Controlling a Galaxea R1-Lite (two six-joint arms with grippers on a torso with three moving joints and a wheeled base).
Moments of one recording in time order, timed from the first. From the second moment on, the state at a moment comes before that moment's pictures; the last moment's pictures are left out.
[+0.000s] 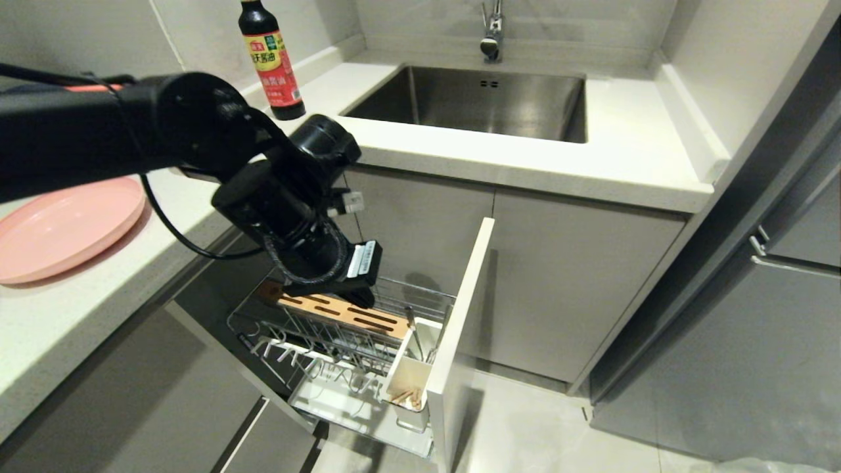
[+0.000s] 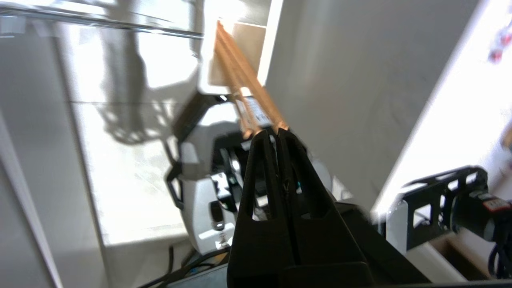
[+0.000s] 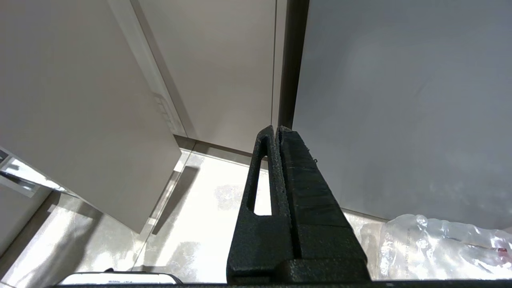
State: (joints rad) left arm -0.50 1.94 -1.91 1.07 -0.07 -0.36; right arm 0.01 0.00 0.00 0.00 0.00 0.01
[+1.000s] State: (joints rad) left arm -0.09 1.54 -1.94 0.87 0.12 -0.12; right arm 0.01 0.00 0.00 0.00 0.00 0.01
